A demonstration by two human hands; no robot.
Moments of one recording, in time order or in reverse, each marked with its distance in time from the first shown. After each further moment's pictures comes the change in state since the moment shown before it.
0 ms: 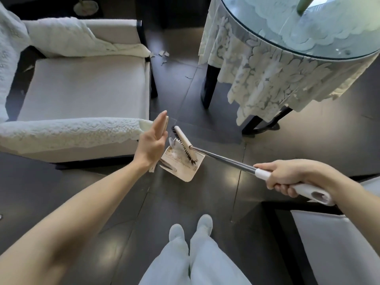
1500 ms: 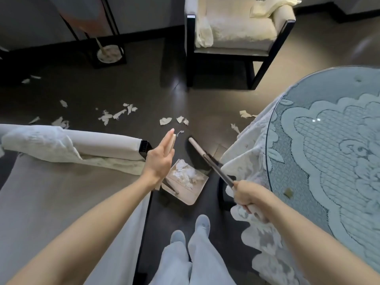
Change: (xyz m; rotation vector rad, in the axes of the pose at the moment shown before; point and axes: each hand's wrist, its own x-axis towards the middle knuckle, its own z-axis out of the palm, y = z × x) left_hand 0.655 0.056 -0.065 0.070 0.171 -0.134; right_hand 0.253 -0.570 -0.364 -0.795 0.194 -0.094
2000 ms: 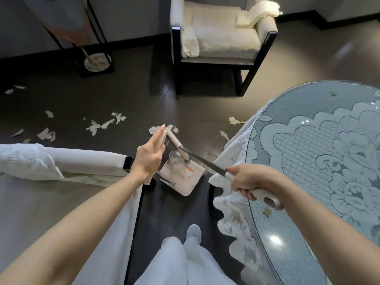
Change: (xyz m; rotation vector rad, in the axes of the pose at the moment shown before) left_hand 0.057 0.047 0.009 0.003 0.030 0.074; right_hand -0.037 0.030 -0.102 0.540 -0.067 -0.093
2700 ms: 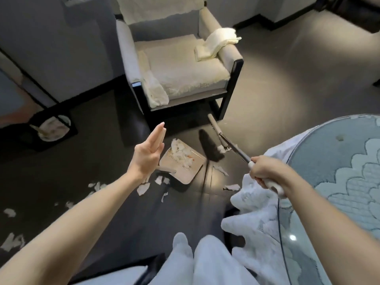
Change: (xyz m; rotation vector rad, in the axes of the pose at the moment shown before) left_hand 0.356 0.094 0.015 -0.127 -0.359 0.151; right_hand 0.121 -0.115 -0.237 0.146 0.373 0.167
